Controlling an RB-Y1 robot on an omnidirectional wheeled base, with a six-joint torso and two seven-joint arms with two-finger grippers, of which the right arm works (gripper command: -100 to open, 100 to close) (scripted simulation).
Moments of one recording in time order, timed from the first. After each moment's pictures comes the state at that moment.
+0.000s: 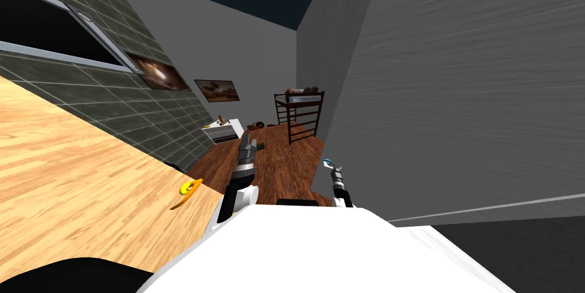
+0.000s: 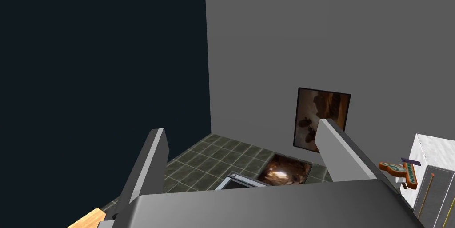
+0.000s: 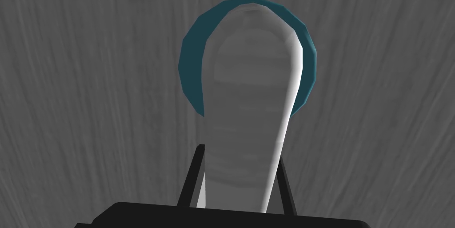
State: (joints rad) arm 0.07 -0.06 -0.17 -0.87 -0.13 -0.75 0.05
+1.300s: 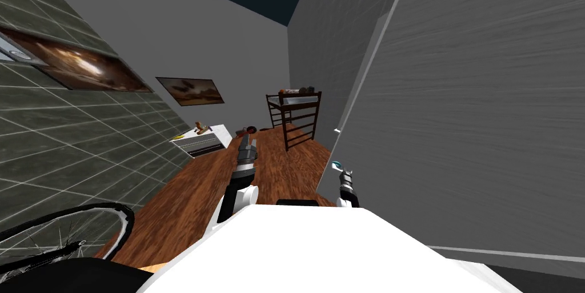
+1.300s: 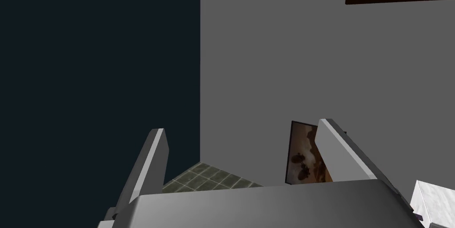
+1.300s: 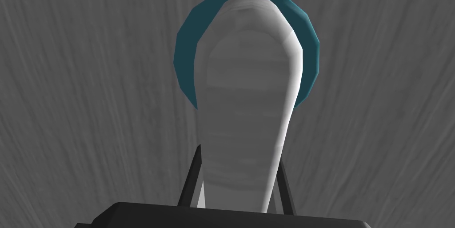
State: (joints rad) arm 0.07 -0.04 -0.32 -0.88 -0.20 -0.74 0.10
